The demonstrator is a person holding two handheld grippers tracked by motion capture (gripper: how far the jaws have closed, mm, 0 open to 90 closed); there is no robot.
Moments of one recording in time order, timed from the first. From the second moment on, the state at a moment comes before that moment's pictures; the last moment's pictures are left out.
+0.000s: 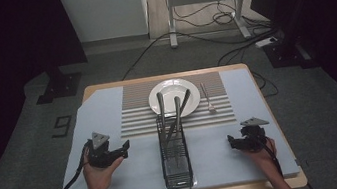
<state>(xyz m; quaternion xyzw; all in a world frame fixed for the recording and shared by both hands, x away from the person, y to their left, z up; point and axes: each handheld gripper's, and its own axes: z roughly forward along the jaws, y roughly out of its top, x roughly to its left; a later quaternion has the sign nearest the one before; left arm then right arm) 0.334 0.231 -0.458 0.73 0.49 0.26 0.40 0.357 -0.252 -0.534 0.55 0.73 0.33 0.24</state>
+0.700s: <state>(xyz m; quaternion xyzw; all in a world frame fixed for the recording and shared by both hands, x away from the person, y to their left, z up) 0.366 0.152 -0.389 0.73 0.48 0.22 0.43 0.357 -0.252 -0.534 0.55 0.73 0.33 0.24</state>
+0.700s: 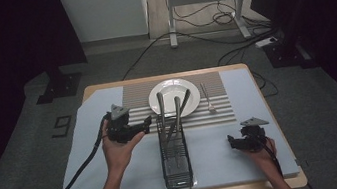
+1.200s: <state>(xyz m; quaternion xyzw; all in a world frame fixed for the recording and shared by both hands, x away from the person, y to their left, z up) 0.398 0.111 -0.396 0.73 0.48 0.21 0.43 0.357 -0.252 -0.534 0.55 0.73 0.33 0.24</state>
